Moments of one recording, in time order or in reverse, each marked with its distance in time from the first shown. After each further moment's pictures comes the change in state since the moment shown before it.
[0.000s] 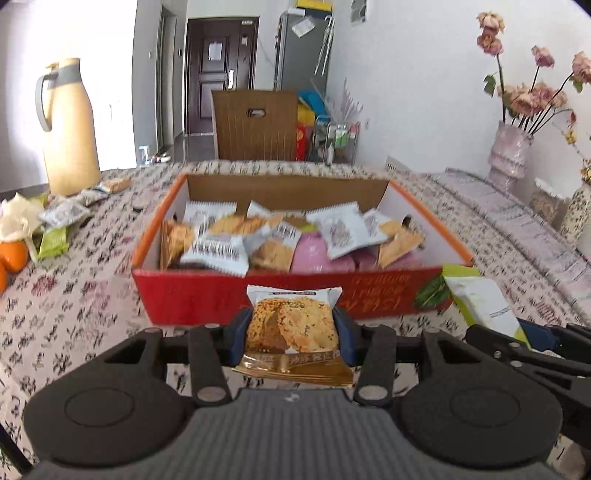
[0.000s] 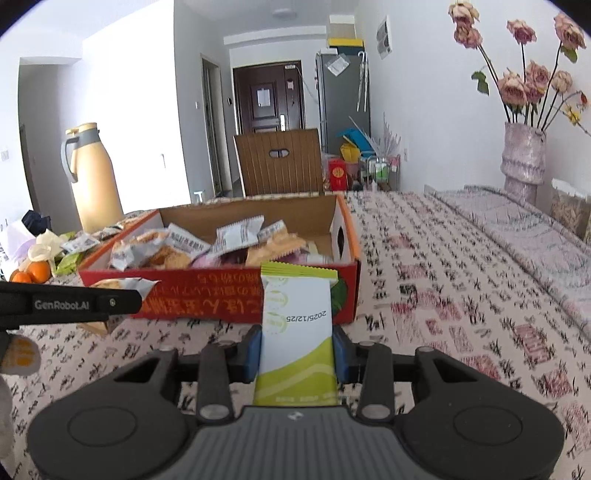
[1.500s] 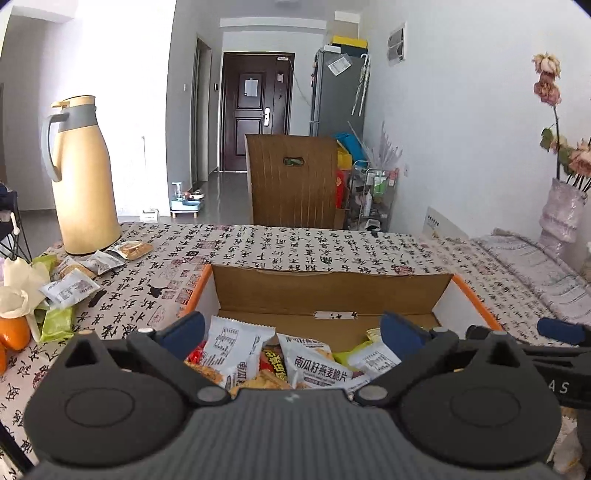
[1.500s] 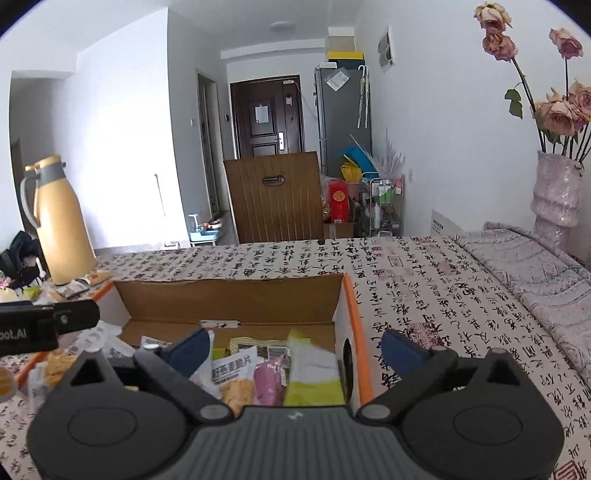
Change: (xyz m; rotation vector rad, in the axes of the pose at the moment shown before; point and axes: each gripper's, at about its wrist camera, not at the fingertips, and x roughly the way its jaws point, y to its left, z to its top) left arm 0.066 0.027 0.088 -0.052 -0.128 0.107; right arm 0.117 -0.017 0.102 0.018 -0.047 0.006
